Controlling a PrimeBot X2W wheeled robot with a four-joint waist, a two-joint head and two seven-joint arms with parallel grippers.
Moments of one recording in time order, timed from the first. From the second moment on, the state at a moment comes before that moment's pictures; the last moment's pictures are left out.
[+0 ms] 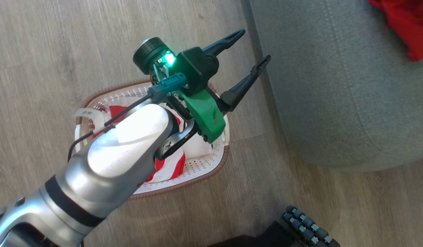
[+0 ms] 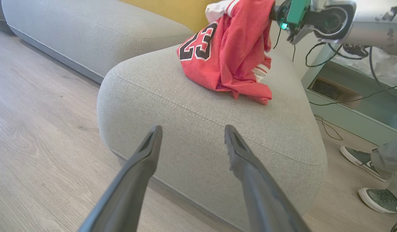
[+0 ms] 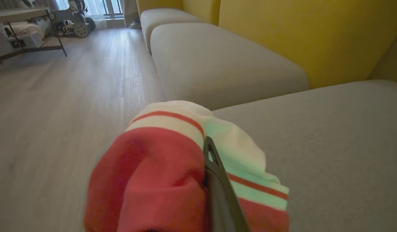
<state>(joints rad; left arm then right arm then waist) -0.90 0.25 -0.97 0.20 -0.55 -0.03 -0.06 -1.03 -0.57 0.14 0.76 0.72 0.12 -0.15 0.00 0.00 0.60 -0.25</state>
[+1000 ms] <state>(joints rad) -0.79 0.25 -0.98 0.29 -0.61 -0.02 -0.15 -0.93 -0.72 0.58 0.77 0.97 0.12 0.24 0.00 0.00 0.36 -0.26</state>
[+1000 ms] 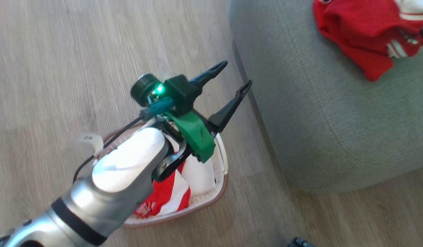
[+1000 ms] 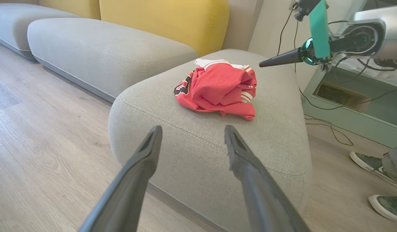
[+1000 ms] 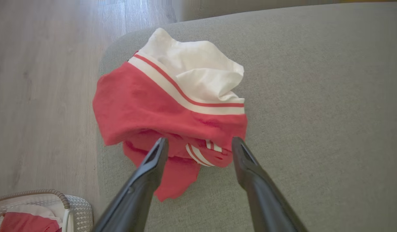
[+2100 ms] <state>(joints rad) -0.48 0.36 -0.82 0.23 -0.73 0.13 -0.24 -0.44 -0.74 0.27 0.37 0.87 0.12 -0.17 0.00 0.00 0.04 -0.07</state>
